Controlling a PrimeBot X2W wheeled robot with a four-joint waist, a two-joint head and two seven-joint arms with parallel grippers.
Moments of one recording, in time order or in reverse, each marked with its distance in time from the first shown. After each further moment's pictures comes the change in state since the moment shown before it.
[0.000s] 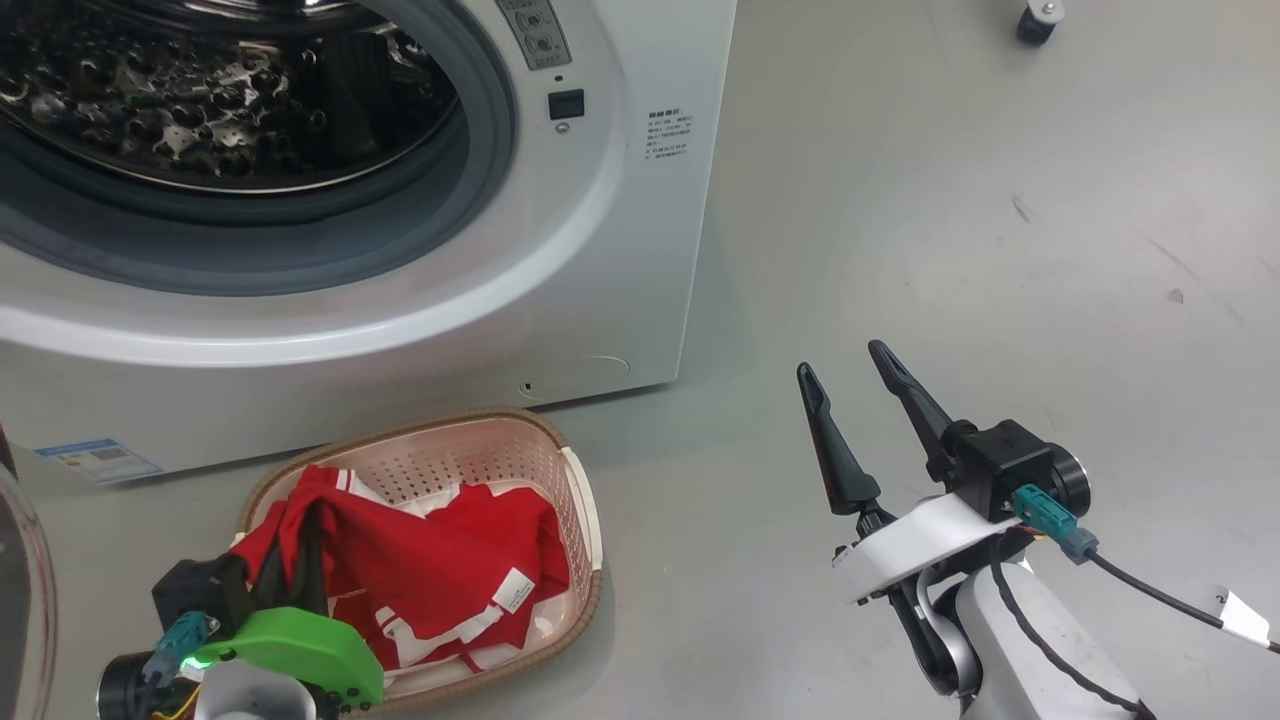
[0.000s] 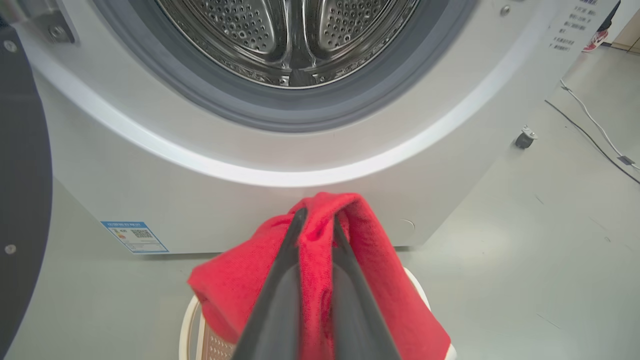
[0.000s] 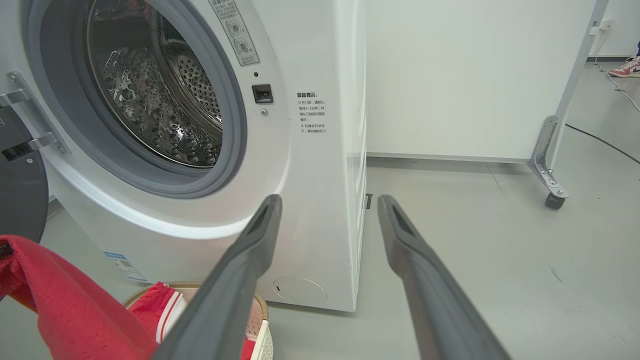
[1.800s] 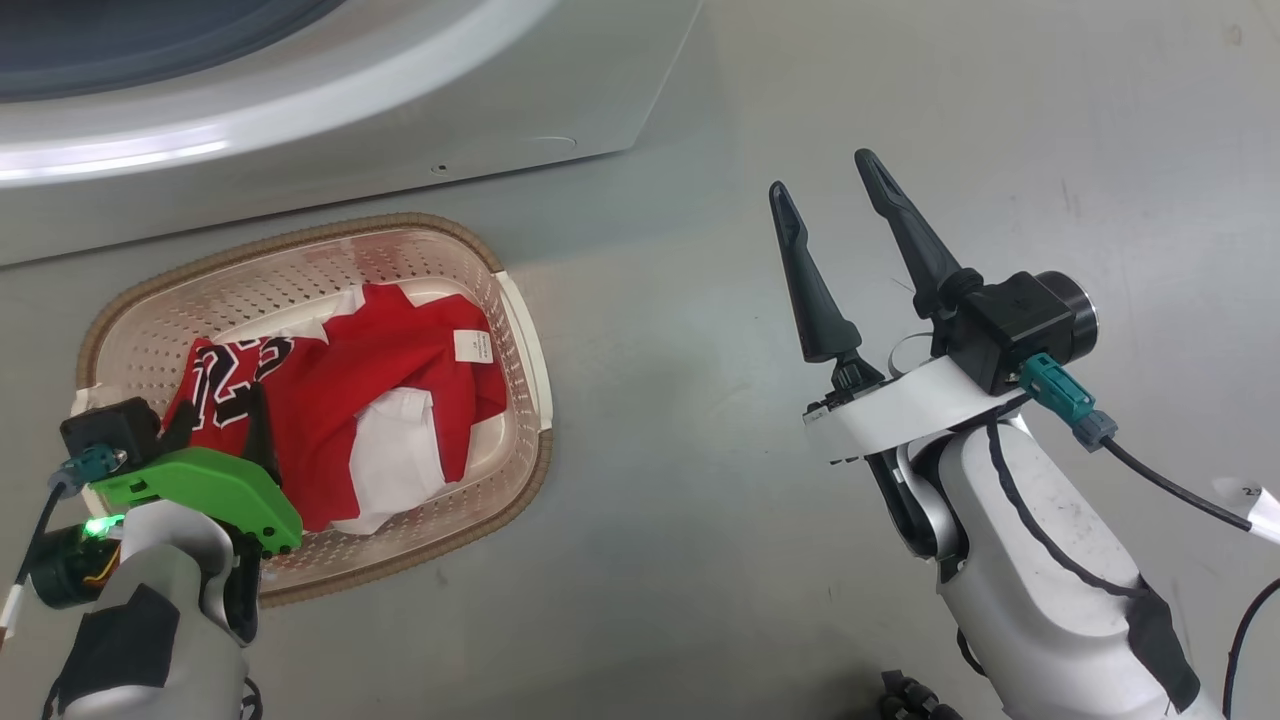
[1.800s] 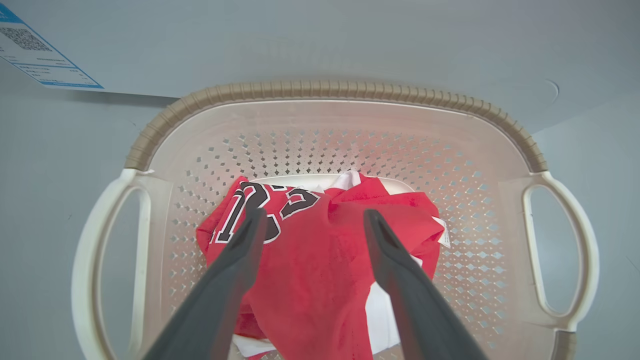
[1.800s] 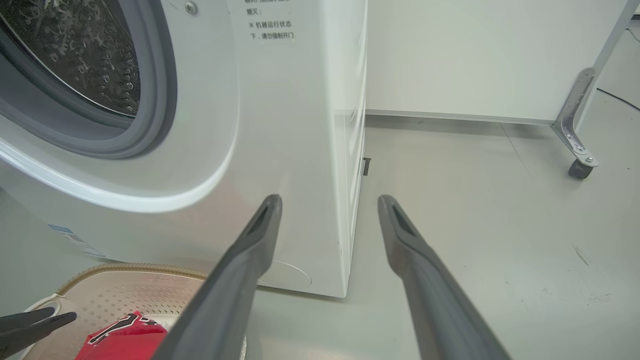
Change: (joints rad) left arm -0.498 0.040 0.071 0.688 -0.068 -0.101 -0.032; right arm -0.232 -0.002 0.053 -0.087 -0.001 -0.054 0.000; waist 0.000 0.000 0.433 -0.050
